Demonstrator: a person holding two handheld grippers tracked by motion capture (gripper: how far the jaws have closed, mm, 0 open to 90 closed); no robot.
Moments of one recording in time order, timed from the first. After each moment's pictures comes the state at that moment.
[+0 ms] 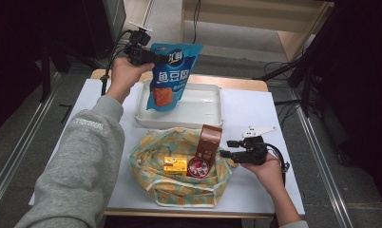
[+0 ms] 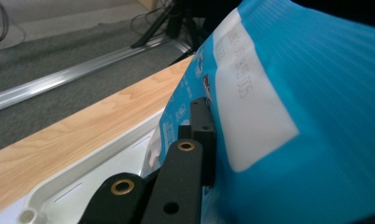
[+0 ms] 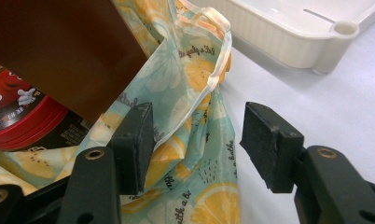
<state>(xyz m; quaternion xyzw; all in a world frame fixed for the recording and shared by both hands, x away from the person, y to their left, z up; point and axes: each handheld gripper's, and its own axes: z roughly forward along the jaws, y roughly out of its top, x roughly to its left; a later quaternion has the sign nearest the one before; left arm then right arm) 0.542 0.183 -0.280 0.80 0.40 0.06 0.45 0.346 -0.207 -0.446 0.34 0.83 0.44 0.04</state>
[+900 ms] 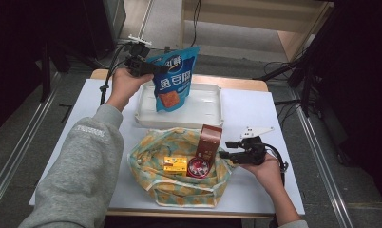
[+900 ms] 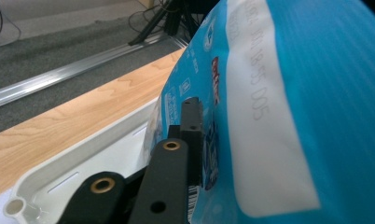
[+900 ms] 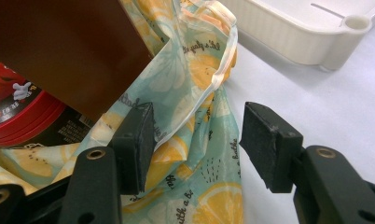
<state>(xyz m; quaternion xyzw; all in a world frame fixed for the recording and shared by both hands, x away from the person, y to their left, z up) 0.533 0.188 -0.311 0.80 0.38 0.05 0.45 0.347 -0.204 -0.449 0.33 0.84 0.43 0.03</state>
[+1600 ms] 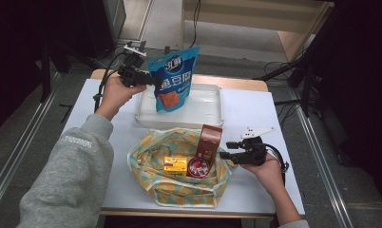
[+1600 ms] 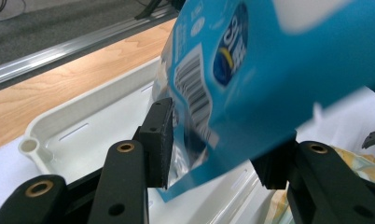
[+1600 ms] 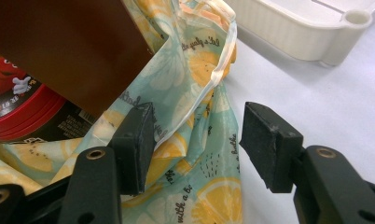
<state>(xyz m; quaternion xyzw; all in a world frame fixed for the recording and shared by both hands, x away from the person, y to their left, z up) 0.510 0.209 -0.329 0.82 0.39 0.05 0.41 0.346 -0.206 -0.449 0.33 0.84 0.43 0.03</state>
